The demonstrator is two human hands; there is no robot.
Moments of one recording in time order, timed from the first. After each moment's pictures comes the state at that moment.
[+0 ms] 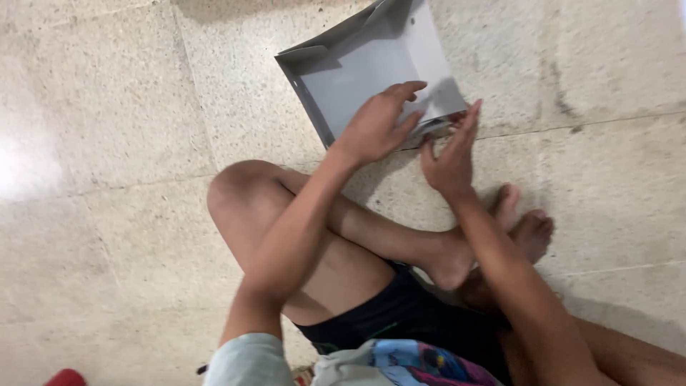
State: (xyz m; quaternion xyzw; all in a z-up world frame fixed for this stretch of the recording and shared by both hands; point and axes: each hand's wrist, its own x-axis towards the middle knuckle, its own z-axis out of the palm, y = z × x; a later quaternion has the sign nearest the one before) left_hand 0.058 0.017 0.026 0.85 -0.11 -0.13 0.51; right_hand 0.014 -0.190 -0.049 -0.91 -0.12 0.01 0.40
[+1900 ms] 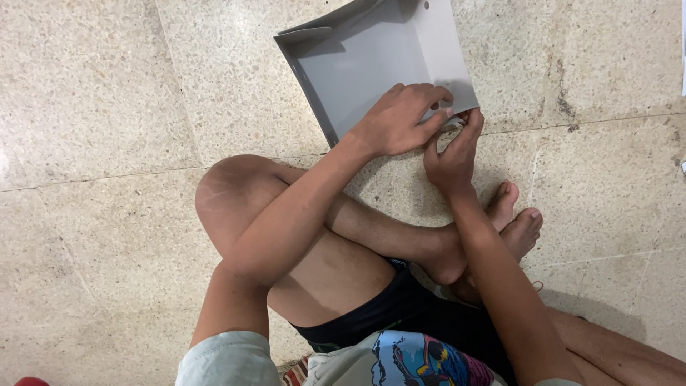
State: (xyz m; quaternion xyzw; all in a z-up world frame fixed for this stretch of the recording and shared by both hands) left_hand 0.072 0.014 0.038 0.80 -0.18 -0.20 0.53; right_hand 0.020 -0.180 -0.041 -0.91 -0.16 -0.03 0.39
